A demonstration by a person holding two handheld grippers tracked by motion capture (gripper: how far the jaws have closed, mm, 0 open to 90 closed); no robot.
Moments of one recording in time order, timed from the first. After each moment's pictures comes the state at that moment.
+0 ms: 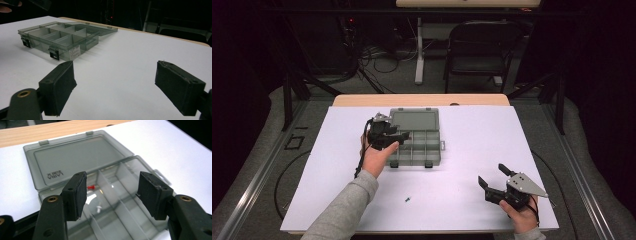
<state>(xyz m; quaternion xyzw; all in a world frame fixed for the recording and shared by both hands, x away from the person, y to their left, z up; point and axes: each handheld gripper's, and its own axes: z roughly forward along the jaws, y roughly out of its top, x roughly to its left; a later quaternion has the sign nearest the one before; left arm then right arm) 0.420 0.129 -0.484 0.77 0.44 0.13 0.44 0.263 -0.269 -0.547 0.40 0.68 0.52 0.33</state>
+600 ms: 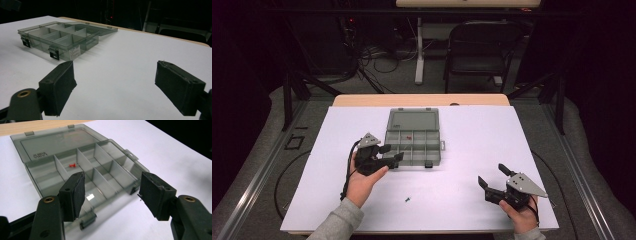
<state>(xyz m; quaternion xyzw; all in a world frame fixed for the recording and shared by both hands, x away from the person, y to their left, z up) 0.349 0.154 -0.490 0.77 0.41 0.11 0.47 0.262 -0.269 -0.547 0.40 0.68 0.52 0.33</state>
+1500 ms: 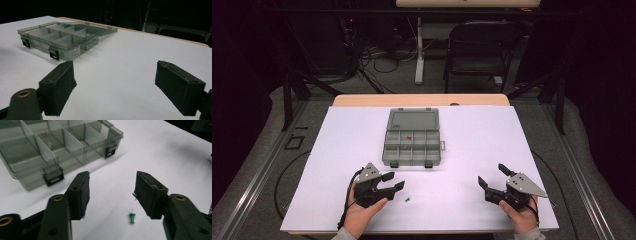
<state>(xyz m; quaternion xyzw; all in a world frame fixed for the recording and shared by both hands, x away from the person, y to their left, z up) 0.286 0.151 -0.534 0.80 0.37 0.09 0.47 0.262 -0.268 -0.547 0.40 0.68 0.52 0.33</state>
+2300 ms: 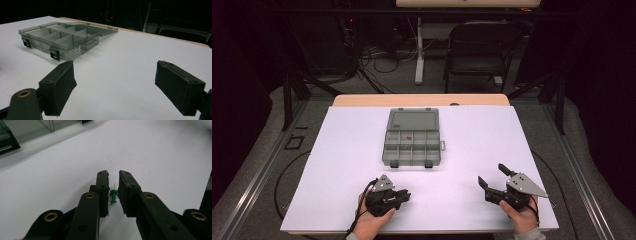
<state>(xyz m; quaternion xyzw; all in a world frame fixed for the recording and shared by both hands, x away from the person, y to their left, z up) 0.274 0.128 -0.561 0.83 0.36 0.05 0.42 0.262 -0.269 -0.547 0.40 0.68 0.52 0.33</state>
